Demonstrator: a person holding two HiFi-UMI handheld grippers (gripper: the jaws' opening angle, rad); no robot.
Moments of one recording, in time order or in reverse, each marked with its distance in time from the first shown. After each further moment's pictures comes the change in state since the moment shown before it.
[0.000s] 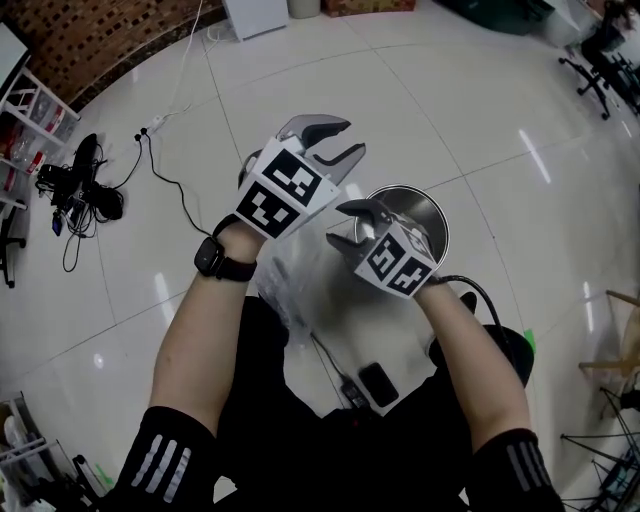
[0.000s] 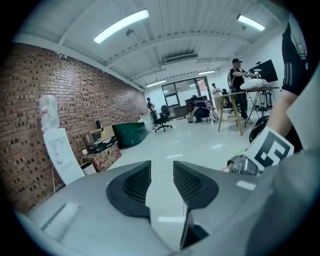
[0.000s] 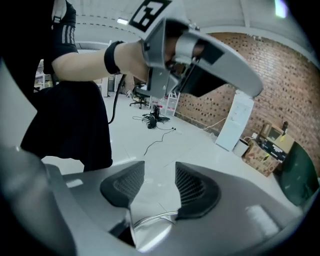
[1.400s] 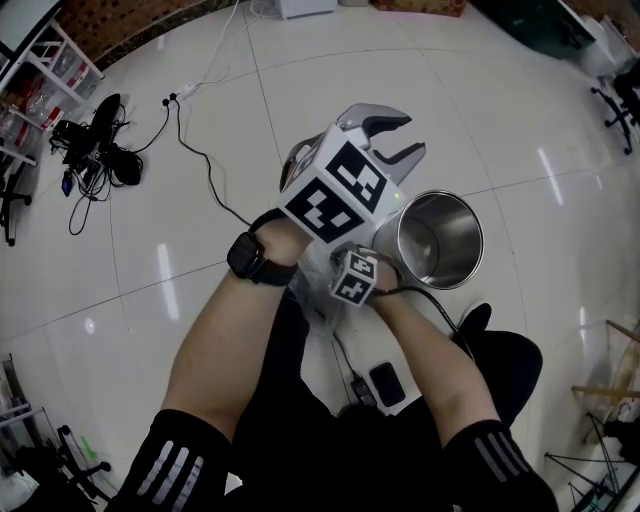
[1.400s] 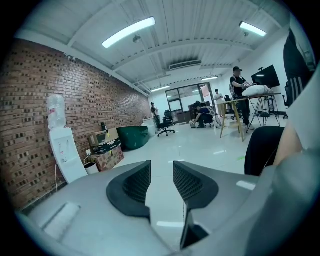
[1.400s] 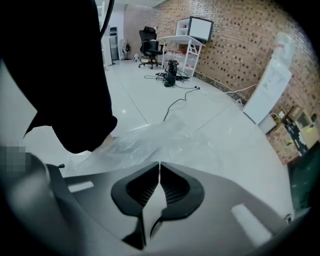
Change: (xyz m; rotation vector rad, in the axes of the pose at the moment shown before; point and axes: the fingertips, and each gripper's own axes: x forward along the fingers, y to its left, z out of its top) left arm -0.044 0.018 0.000 -0.042 -0.065 0.019; right arm 0.183 0.127 -0.115 -0.034 0.413 0.167
